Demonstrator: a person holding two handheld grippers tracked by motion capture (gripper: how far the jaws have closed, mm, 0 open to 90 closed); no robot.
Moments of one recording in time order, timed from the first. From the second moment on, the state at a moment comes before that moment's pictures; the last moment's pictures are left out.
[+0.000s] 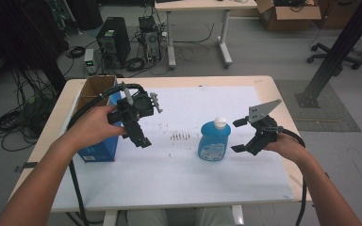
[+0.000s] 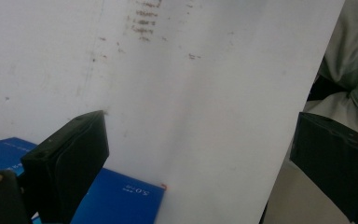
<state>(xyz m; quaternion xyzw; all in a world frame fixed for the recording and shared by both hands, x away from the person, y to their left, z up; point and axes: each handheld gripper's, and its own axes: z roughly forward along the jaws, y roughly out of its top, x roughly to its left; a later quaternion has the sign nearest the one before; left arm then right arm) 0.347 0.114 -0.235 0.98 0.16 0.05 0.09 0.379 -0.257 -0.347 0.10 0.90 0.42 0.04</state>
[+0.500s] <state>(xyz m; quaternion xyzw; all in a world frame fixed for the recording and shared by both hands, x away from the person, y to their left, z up) 0.348 0.113 -0.236 0.98 0.17 0.05 0.09 0.380 -0.254 -0.361 0.10 0.90 0.43 0.04</state>
